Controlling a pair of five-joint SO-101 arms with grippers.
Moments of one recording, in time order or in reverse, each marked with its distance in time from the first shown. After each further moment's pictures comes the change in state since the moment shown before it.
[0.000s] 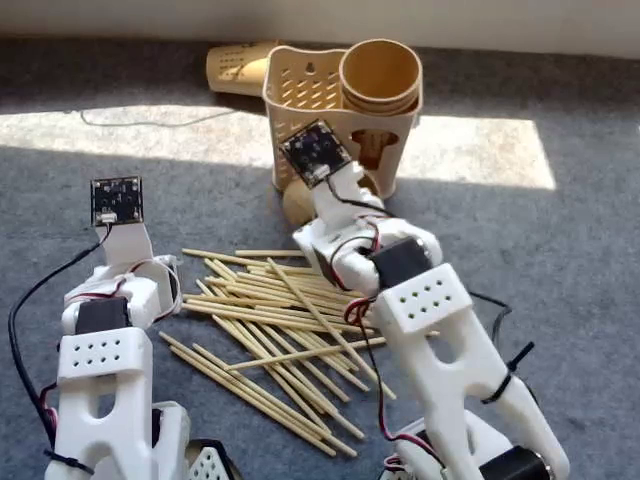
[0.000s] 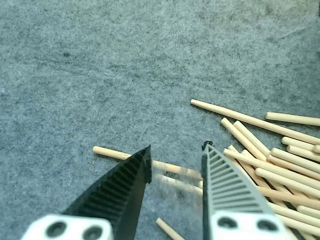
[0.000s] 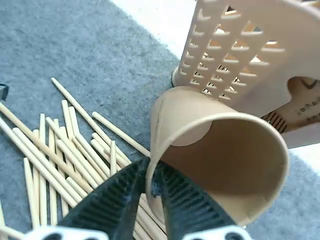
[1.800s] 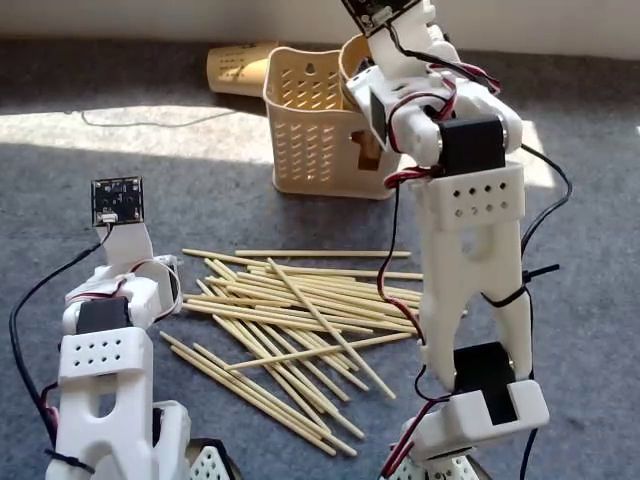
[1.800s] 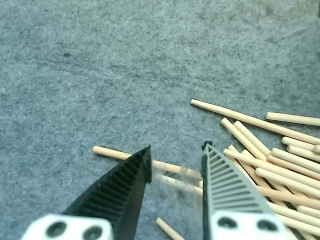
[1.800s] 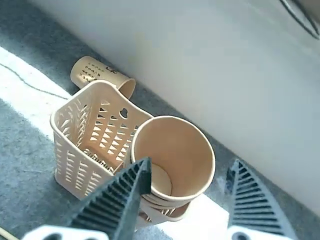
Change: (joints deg) left arm 0.0 0.0 0.0 0.0 0.0; right arm 14.4 31.1 -67.5 17.5 14.4
